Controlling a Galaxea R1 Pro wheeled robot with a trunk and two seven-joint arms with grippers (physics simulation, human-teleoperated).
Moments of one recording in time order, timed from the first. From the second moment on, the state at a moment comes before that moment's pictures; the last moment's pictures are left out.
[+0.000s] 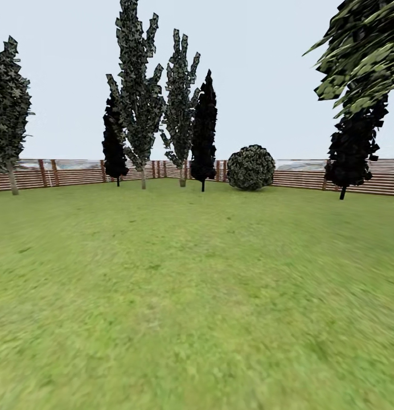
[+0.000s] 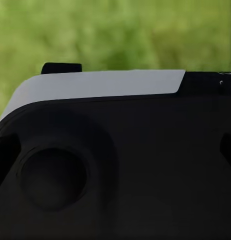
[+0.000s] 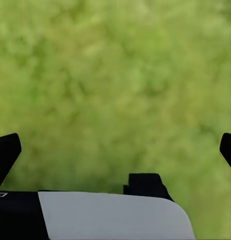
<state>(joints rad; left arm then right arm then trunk) 0.01 -0.01 0.01 -0.06 0.04 -0.01 -0.11 -0.07 0.02 -0.01 -0.04 0.00 -0.28 0.01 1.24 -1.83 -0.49</state>
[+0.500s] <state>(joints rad) 0.01 -0.01 0.01 -0.06 0.04 -0.01 -0.11 -0.07 0.02 -0.01 -0.04 0.00 -0.28 0.01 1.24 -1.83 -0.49</state>
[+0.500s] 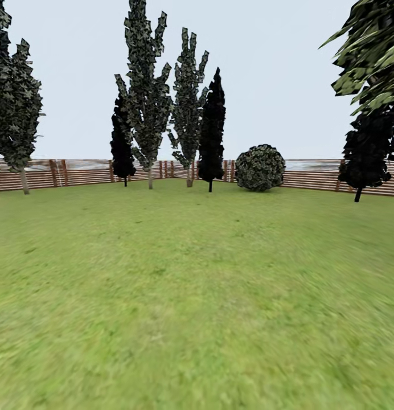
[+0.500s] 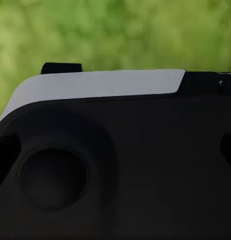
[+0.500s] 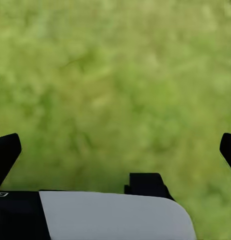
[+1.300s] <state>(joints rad) 0.01 -0.01 0.01 -0.06 0.04 -0.01 -0.11 -0.07 0.02 -0.01 -0.04 0.00 -0.28 0.01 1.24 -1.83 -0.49</state>
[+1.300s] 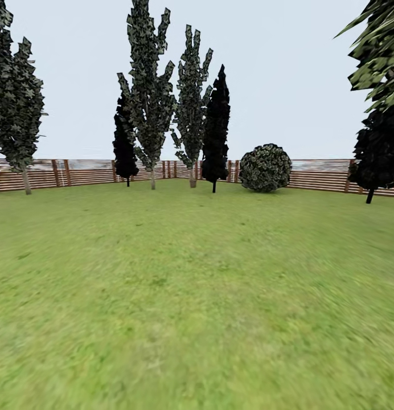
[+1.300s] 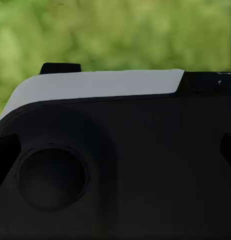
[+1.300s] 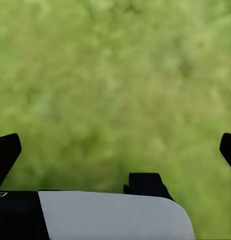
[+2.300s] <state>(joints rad) 0.01 -0.01 0.01 -0.06 0.04 -0.01 -0.11 -0.07 0.02 -0.01 -0.04 0.00 -0.28 0.01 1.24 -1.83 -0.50</state>
